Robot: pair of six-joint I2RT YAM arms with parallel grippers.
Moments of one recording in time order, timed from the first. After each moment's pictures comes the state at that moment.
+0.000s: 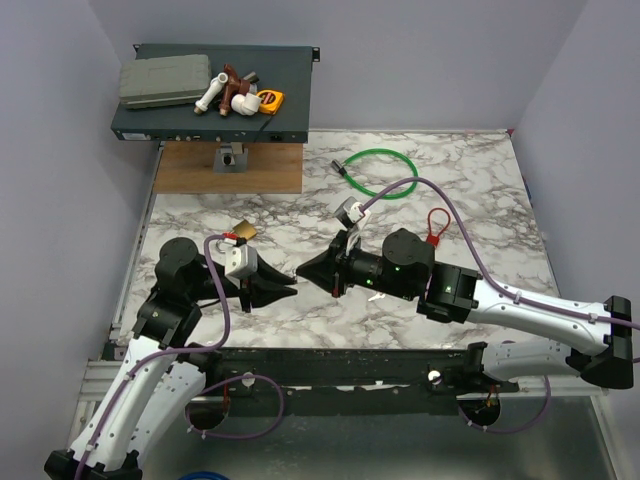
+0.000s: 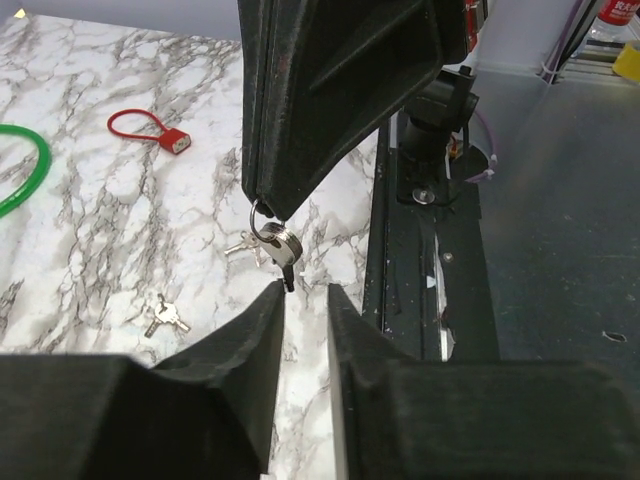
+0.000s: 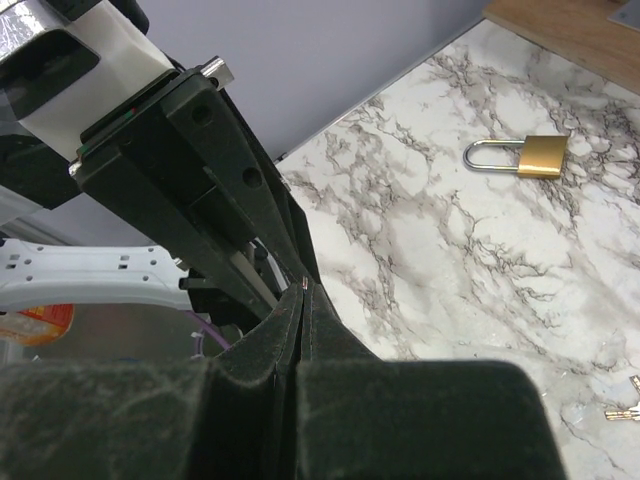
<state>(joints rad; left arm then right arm) -0.37 0.56 0.65 -0.21 1.10 0.05 1.21 1.16 1.04 0.00 0.03 0.39</state>
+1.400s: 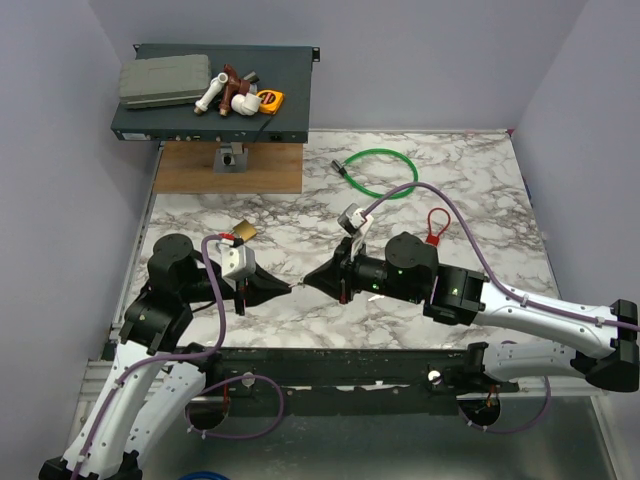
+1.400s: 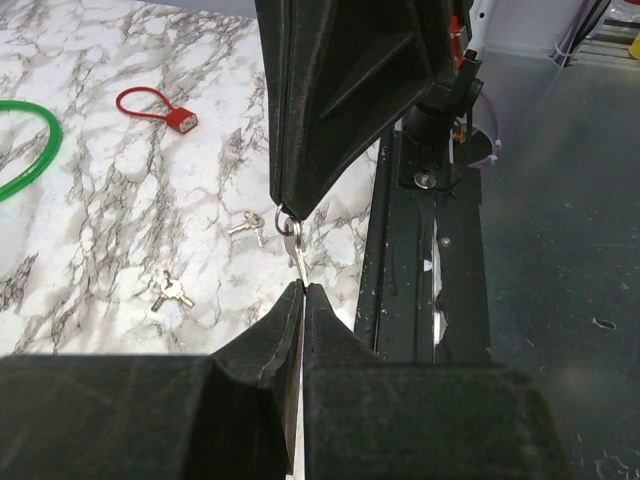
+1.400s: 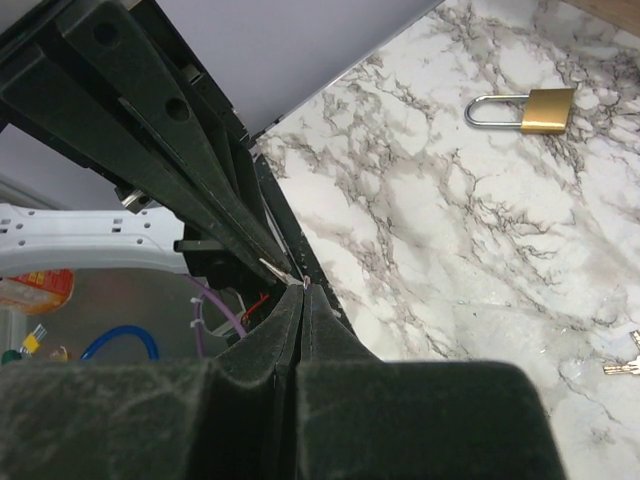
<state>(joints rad) -0.37 0.56 0.78 -0.46 1.07 0.15 1.21 1.12 1.01 -0.07 0.00 0.40</state>
